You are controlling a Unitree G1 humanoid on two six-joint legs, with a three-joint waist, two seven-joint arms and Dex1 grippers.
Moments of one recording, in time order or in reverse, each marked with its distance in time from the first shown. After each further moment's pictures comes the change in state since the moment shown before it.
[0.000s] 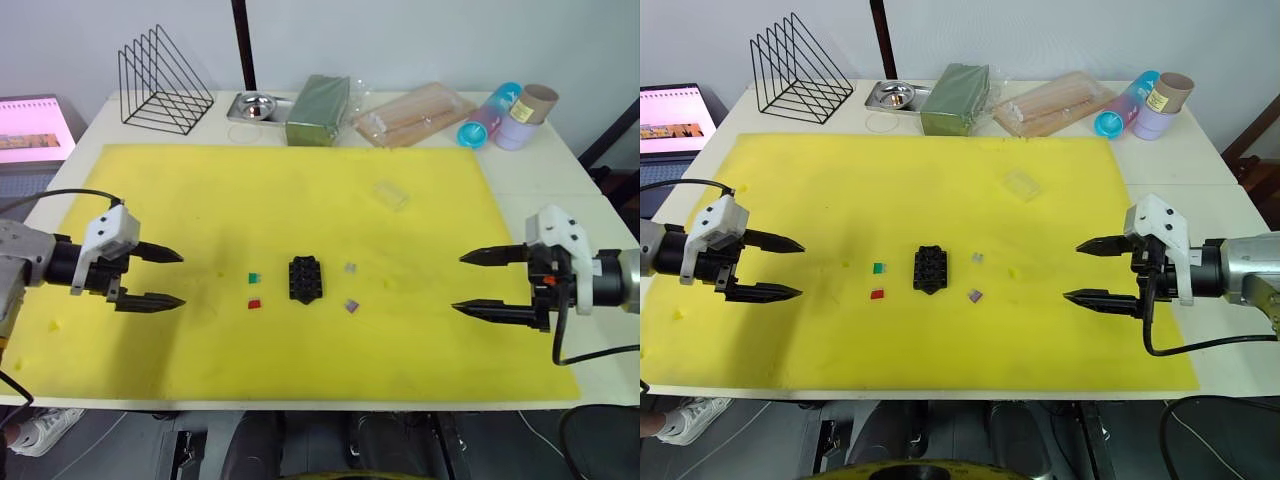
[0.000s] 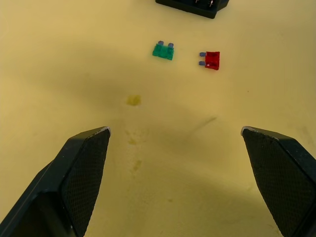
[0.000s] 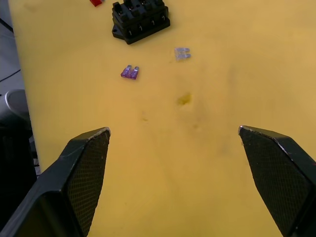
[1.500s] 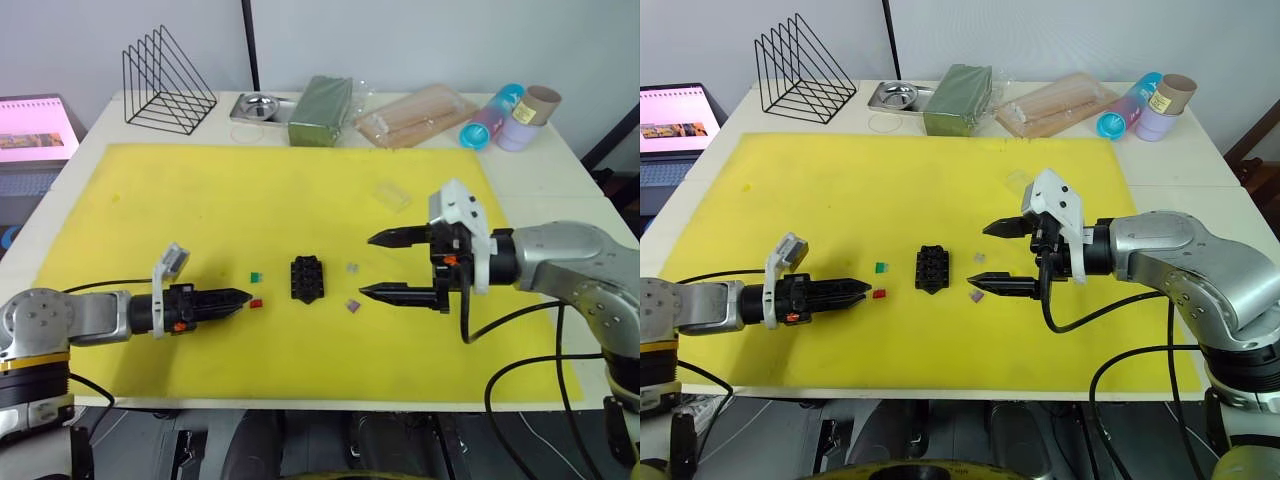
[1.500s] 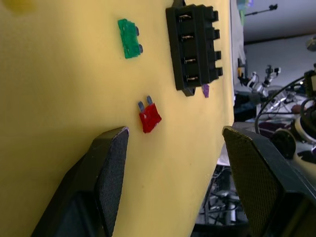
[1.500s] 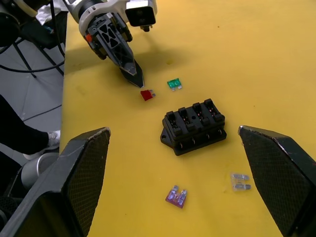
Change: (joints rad) left arm 0.035 -0.405 0.293 -0.065 -0.914 1.281 1.039; right arm -0.403 0.275 0.285 -0.163 0.177 0.249 -0.318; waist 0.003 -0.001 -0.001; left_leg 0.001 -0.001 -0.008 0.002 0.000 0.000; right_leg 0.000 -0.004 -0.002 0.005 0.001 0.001
